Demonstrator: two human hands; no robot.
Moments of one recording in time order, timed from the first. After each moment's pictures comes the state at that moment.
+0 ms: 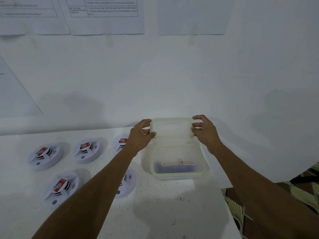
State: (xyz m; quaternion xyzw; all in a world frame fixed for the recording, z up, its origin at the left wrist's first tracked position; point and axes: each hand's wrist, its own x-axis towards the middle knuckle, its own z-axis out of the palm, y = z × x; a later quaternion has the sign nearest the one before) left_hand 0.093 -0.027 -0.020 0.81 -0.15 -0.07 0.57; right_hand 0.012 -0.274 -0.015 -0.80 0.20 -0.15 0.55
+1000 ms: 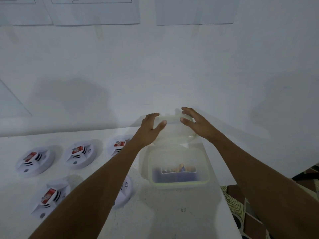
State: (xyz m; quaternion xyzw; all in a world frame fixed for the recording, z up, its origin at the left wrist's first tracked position) left_hand 0.127 -0.065 -0.026 0.86 -0.26 -0.07 0.44; right_hand 0.064 -0.288 -0.009 -0.88 0.04 -0.04 0.47
